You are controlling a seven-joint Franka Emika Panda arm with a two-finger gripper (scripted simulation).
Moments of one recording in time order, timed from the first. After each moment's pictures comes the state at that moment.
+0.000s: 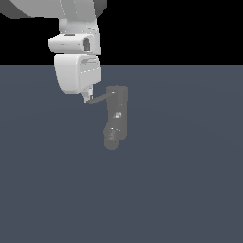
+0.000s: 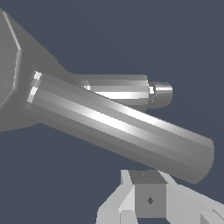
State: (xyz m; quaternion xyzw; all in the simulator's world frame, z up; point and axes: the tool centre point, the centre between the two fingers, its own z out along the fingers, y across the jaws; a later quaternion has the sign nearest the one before) arm -0.054 0.097 0.201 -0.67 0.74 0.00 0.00
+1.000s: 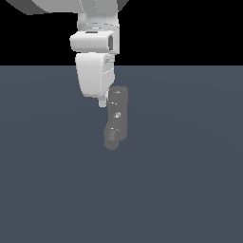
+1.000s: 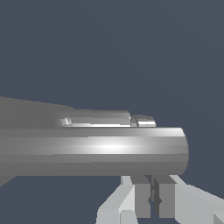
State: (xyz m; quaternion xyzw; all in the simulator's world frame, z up) arm -0.083 0.048 0.201 -0.68 0.73 0.00 0.00
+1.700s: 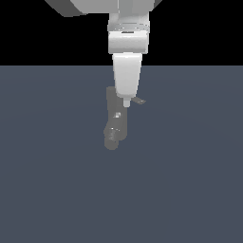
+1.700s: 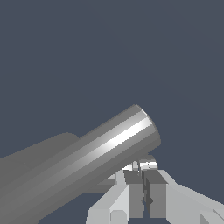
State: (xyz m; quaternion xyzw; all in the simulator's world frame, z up) arm -0.084 -0.015 0.201 -0.68 0.73 0.00 0.00
